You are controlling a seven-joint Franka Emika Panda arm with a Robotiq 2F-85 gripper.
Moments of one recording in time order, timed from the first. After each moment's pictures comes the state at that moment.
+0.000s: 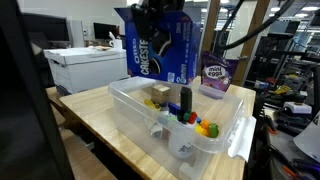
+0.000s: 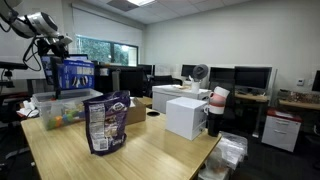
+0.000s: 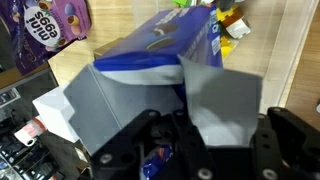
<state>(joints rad) 0.54 0.28 0.32 -1.59 -0.56 1.53 1.09</state>
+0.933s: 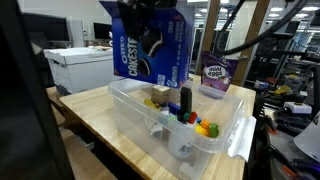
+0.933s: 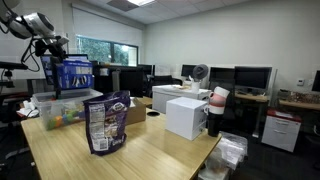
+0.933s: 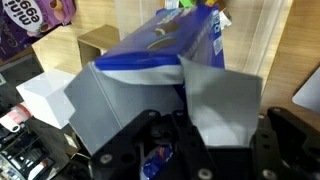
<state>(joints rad) 0.58 0.30 0.32 -1.57 -0.60 1.58 1.09</state>
